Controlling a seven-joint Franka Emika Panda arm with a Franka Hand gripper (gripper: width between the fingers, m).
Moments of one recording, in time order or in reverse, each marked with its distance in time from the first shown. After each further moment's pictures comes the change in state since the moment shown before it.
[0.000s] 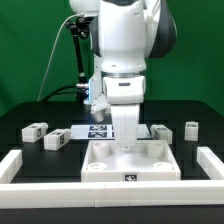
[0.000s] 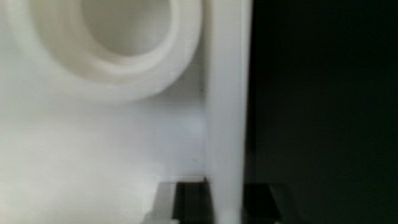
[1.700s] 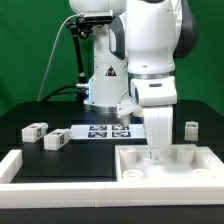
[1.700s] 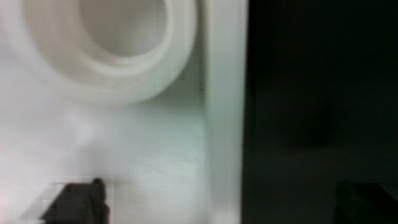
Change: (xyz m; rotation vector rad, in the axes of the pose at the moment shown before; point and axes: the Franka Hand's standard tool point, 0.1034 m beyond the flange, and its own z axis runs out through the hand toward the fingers) arm 0.041 0.029 -0.001 -0.025 0.024 -0.044
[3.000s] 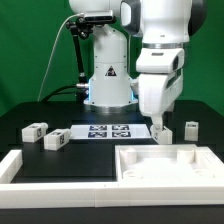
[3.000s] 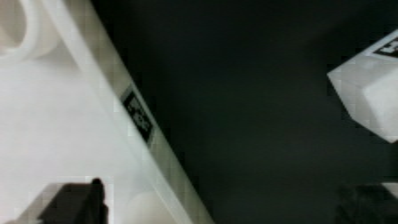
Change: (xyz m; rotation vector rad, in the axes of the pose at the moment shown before) arm 0.028 -0.029 -0.046 -0.026 -0.029 0.545
